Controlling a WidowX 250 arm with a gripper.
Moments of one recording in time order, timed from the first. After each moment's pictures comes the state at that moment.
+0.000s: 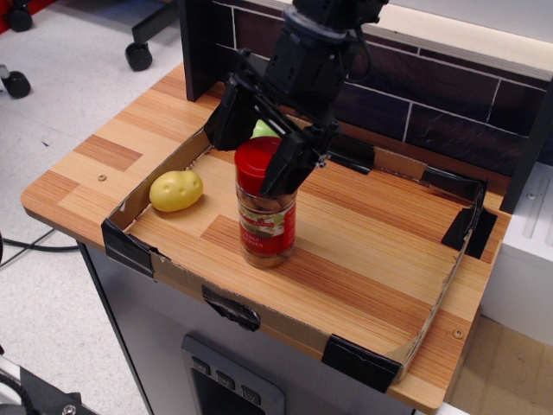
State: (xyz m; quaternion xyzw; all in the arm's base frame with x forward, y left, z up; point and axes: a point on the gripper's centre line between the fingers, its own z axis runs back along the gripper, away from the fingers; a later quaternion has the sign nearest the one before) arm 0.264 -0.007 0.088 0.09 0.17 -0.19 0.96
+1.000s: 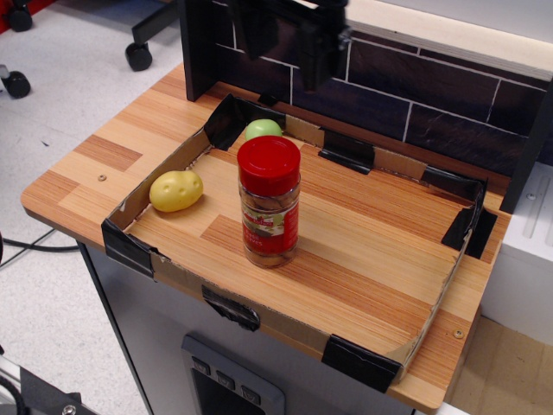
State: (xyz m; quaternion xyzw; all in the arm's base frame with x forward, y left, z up) arm 0.299 -0.010 0.155 -0.01 -0.11 -0.15 0.98
